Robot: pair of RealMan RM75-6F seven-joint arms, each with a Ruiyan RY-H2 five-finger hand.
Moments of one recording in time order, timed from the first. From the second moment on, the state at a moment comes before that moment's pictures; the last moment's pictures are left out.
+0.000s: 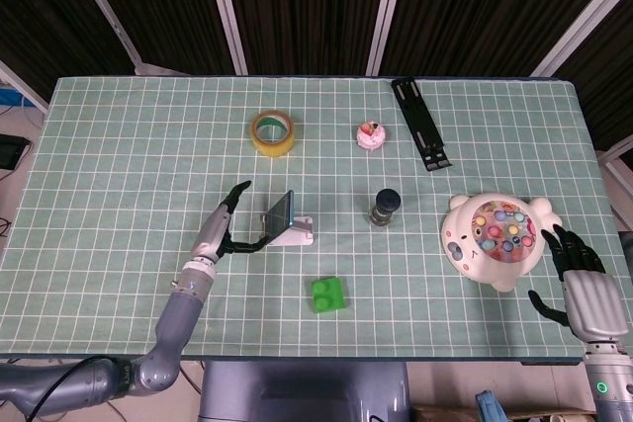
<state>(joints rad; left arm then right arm) -0.65 -1.69 -0.37 -1.71 0.74 1.08 0.06 0.09 -1.13 0.08 -1.61 -1.45 1.44 -0.04</state>
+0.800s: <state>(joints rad) -0.29 -1.22 -0.05 -1.82 1.45 1.38 0.00 0.09 -1.13 0.07 -1.61 -1.46 1.45 -0.04</state>
